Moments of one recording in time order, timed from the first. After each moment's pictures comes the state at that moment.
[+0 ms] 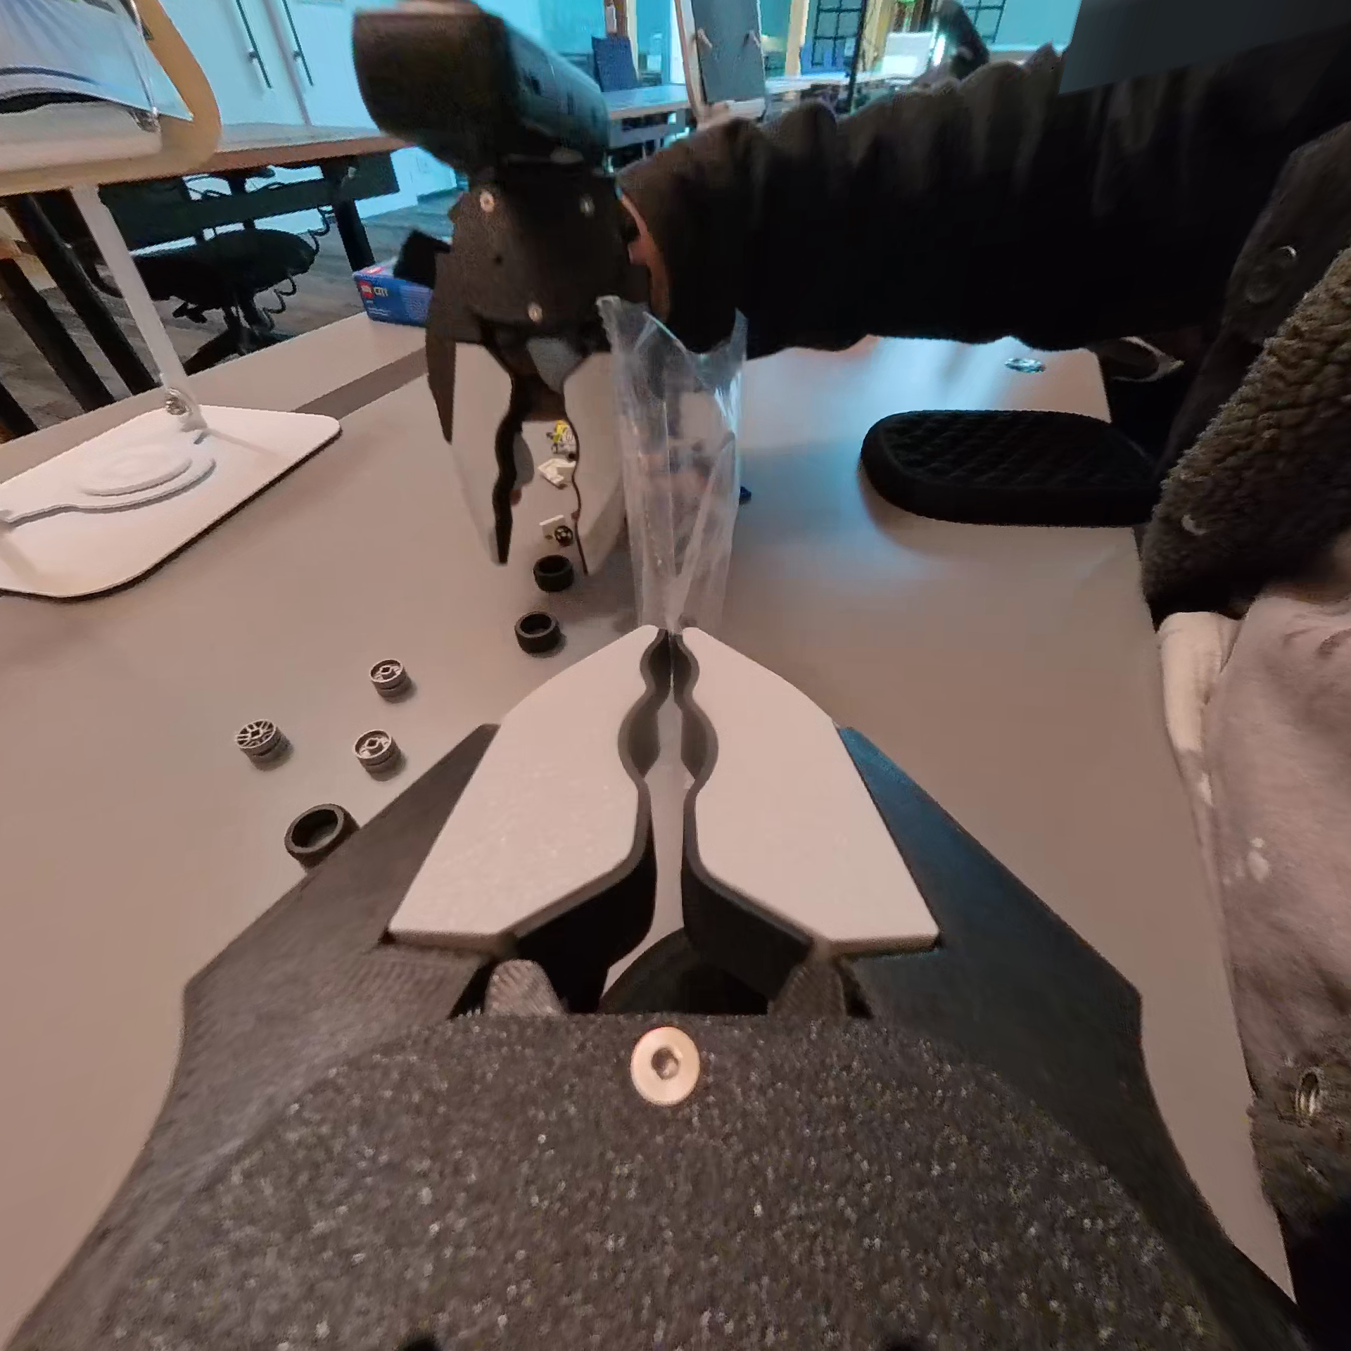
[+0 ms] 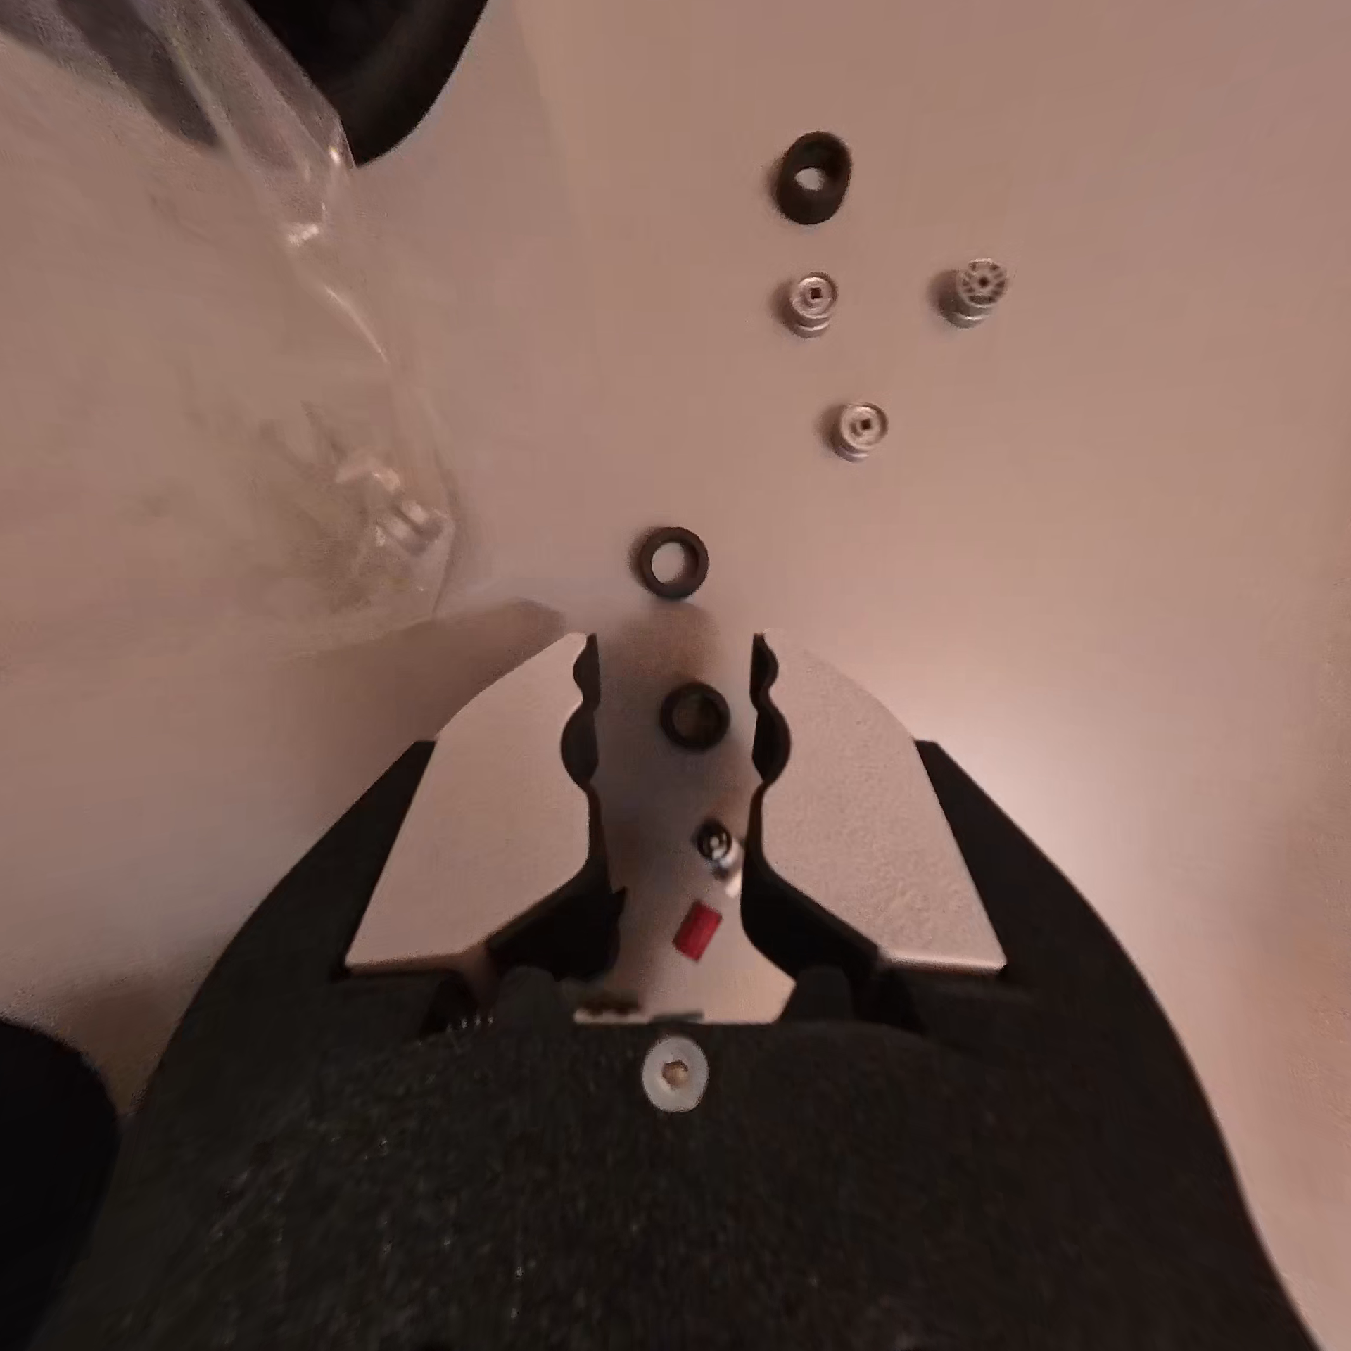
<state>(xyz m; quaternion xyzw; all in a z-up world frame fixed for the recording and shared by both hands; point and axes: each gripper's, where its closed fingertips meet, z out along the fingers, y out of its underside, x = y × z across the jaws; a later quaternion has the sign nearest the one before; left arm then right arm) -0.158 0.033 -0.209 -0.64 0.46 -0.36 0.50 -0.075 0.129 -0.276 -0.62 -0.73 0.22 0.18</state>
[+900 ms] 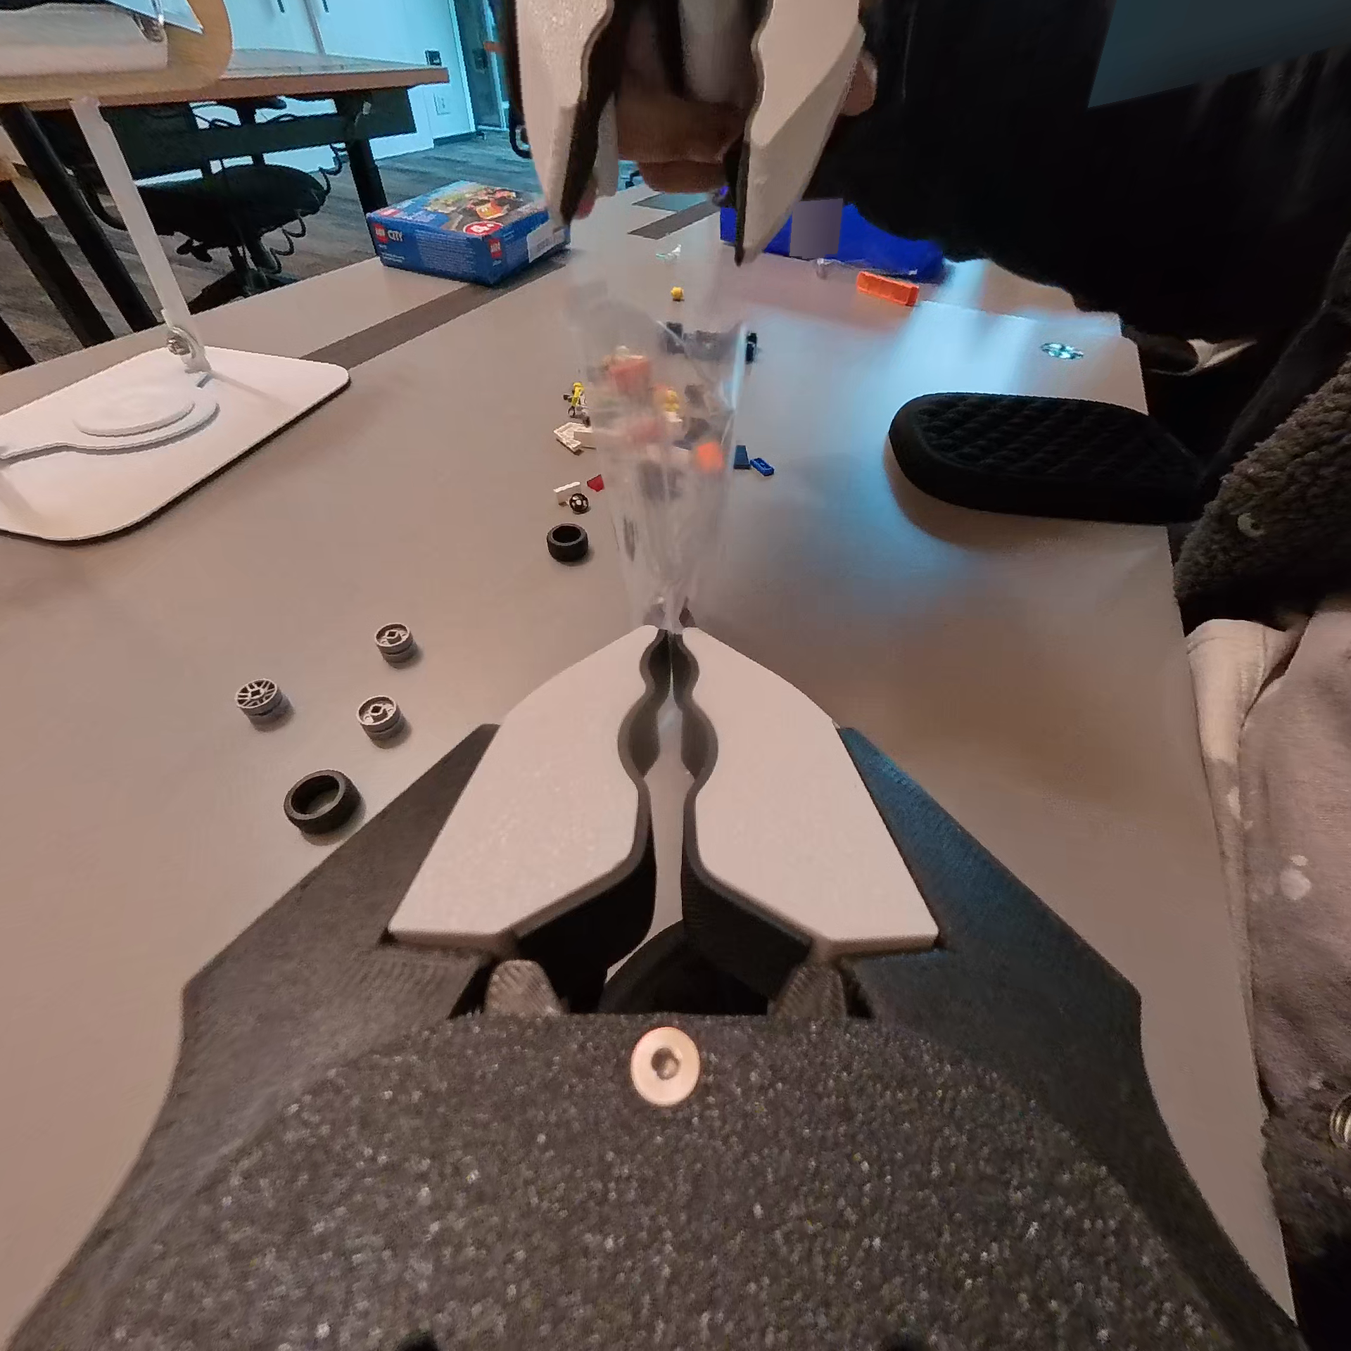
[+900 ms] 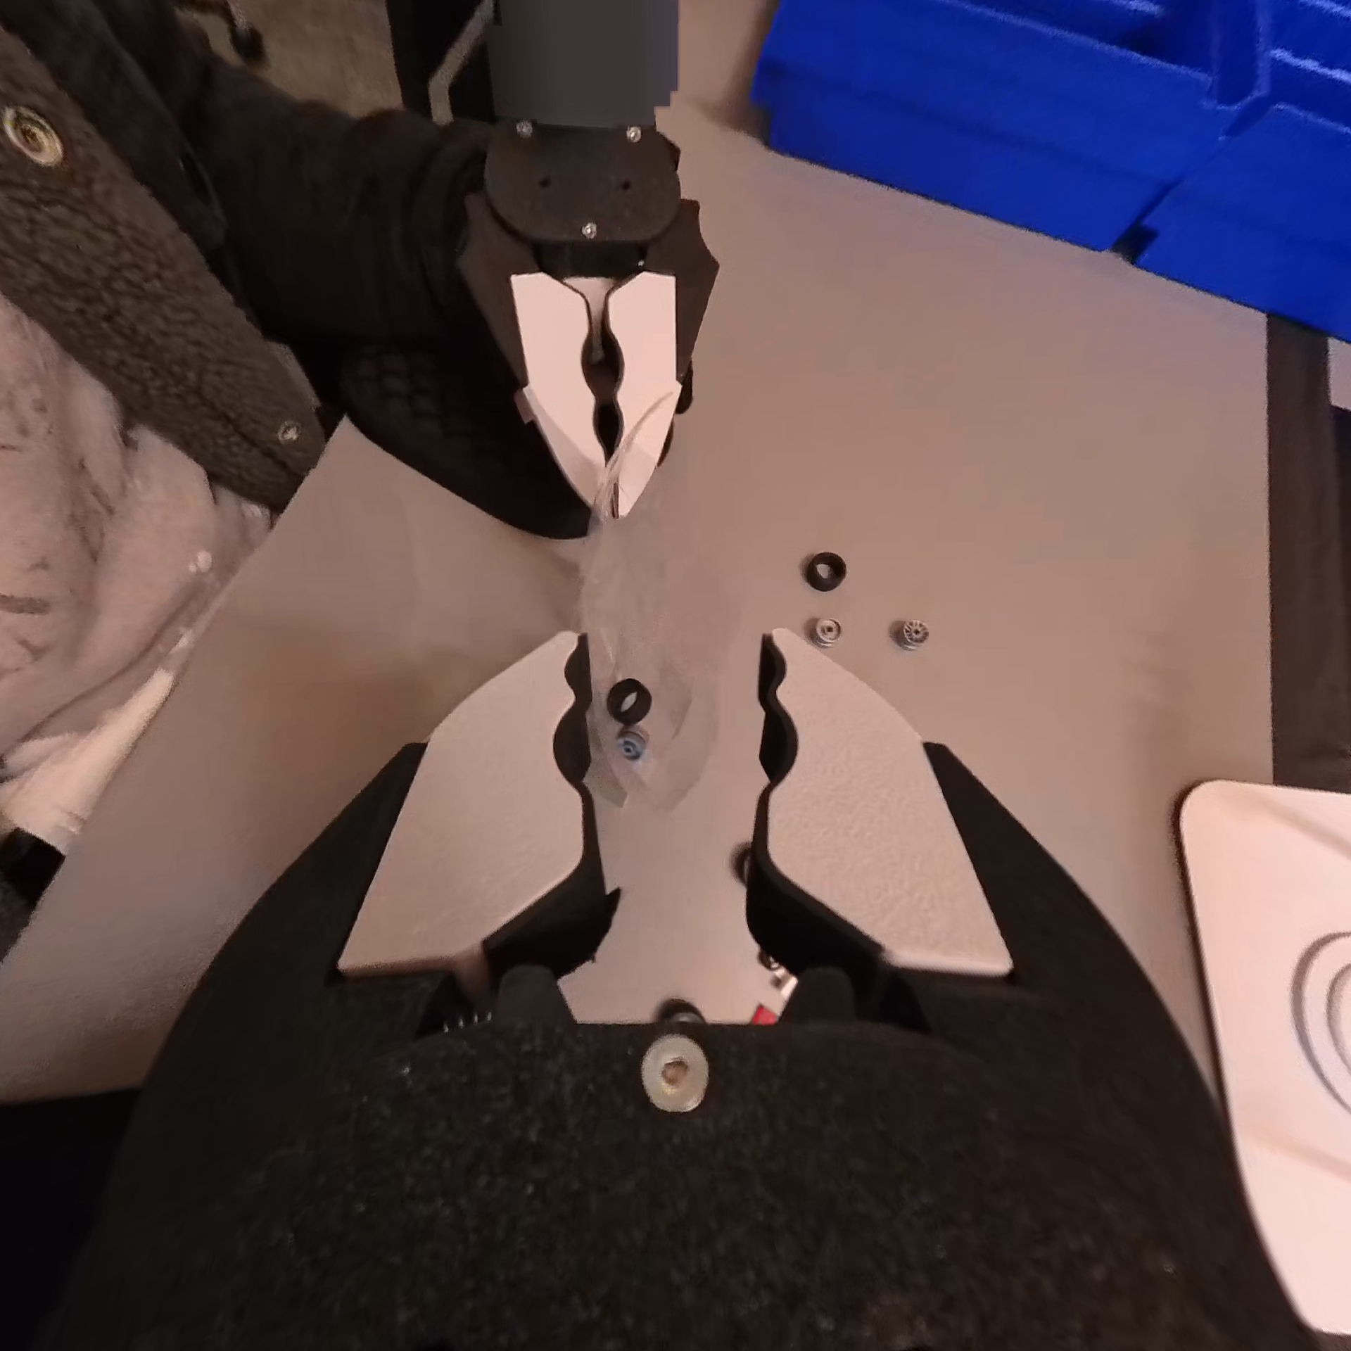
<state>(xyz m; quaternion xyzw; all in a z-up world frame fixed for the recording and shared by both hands) -0.158 0.039 -0.219 -0.66 0.45 -0.36 0.48 -0.094 0.073 -0.155 -0.55 -0.71 0.31 0.30</state>
